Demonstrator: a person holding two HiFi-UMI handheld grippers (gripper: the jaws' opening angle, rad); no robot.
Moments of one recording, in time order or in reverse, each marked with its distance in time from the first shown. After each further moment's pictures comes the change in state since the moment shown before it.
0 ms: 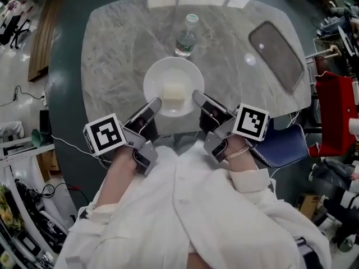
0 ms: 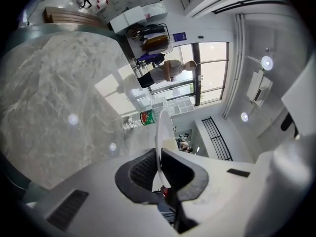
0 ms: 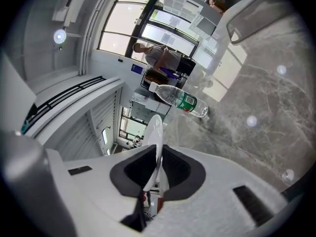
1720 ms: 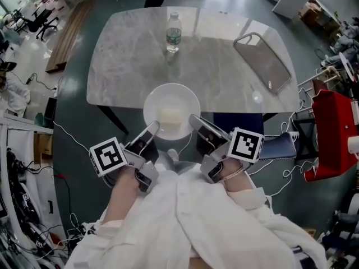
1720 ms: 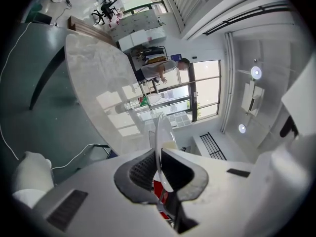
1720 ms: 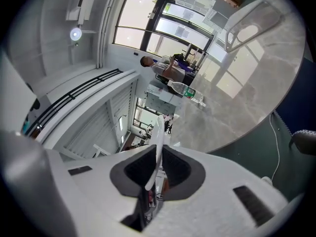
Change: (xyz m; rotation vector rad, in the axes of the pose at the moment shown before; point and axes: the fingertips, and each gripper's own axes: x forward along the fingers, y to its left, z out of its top) left arm -0.056 -0.043 -0.218 -0.048 -0.248 -0.033; right arm -0.193 0.019 -0.099 -0.109 0.084 0.183
